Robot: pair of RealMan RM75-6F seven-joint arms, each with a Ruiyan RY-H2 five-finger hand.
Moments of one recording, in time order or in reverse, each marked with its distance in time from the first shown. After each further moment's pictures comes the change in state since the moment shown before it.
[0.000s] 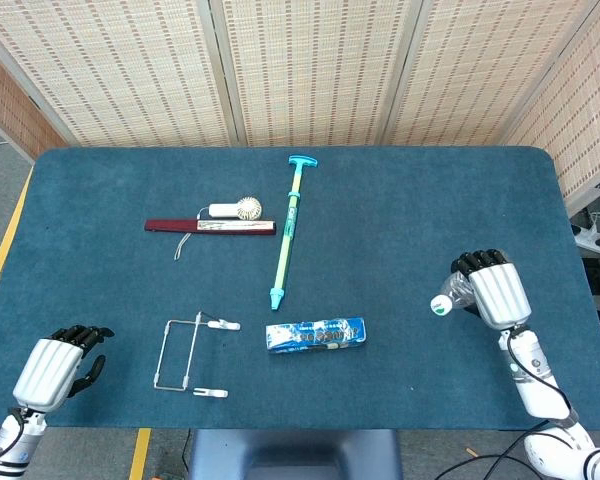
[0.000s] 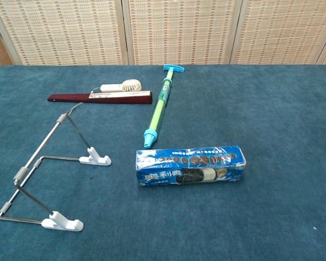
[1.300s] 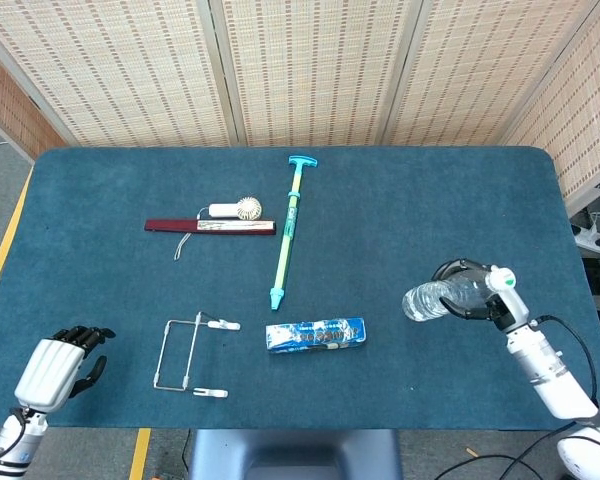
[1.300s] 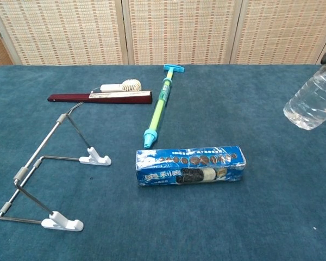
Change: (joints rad) left arm -0.001 0.000 0.004 -0.001 0.003 -0.006 0.005; right arm 0.068 0.163 -0.125 -0.094 -0.031 -0.045 1.437
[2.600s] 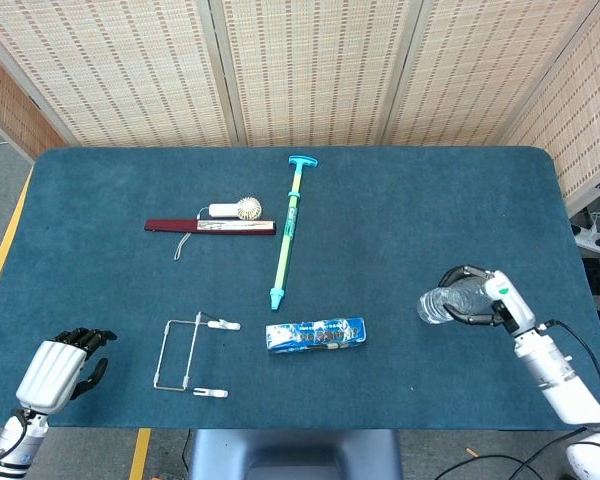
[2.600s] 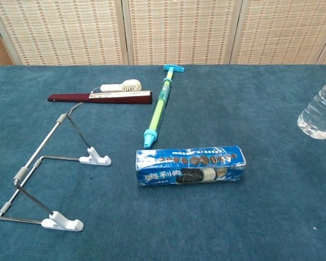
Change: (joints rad) left arm 0.001 0.002 0.005 -0.004 0.003 -0.006 0.008; right arm -0.010 0.045 -0.029 -0.030 0.011 -0.042 -0.081
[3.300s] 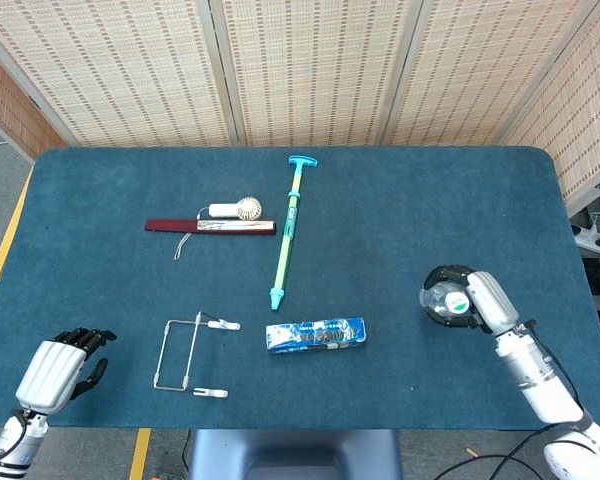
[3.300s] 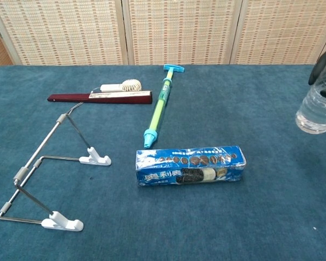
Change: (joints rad) left arm 0.001 0.000 0.000 0.001 0.001 0.002 -0.003; right arm 0.012 -0.018 0.041 -0.116 -0.013 0.015 -0.481
